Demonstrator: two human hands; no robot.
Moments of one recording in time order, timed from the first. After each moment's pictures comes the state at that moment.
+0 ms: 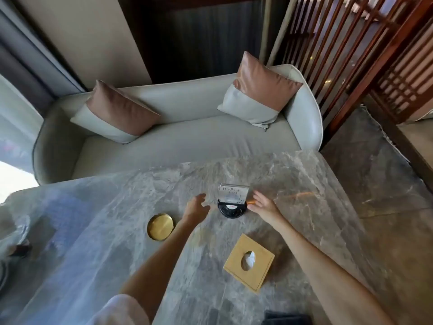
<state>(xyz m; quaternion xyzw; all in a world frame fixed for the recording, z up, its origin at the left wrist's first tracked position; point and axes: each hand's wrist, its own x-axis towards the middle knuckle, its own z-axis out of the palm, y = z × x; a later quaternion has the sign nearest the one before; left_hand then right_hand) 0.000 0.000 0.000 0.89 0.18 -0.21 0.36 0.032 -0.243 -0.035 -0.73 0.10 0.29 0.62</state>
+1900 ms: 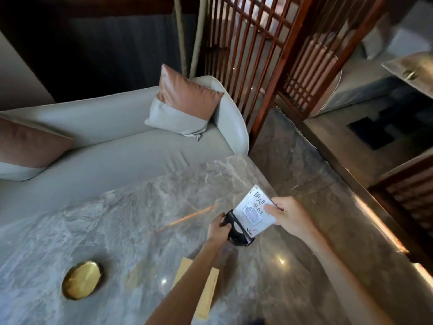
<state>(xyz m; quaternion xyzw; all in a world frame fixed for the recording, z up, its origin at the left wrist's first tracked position) 0.004 -0.239 -0.010 0.66 0.19 -0.31 0.66 -0.013 -0.425 0.113 -0.92 0.09 0.10 0.38</state>
